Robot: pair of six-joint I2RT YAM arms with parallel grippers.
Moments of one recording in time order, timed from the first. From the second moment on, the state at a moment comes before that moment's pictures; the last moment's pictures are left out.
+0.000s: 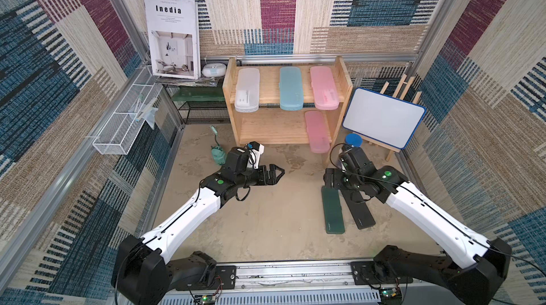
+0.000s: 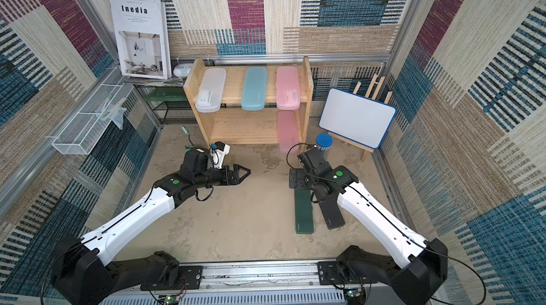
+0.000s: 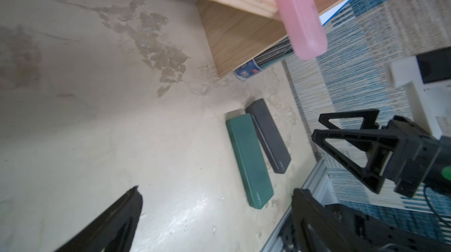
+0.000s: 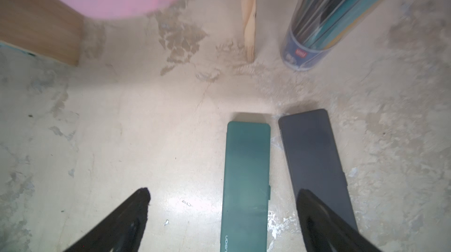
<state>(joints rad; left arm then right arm) -0.49 1.27 0.94 -0.25 0.44 -0.58 0.60 1.13 1.10 -0.87 0.21 0.53</state>
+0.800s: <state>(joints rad) -0.64 1.82 1.24 0.33 0.55 -0.99 0.57 0.95 1.28 -0.80 0.41 0.41</state>
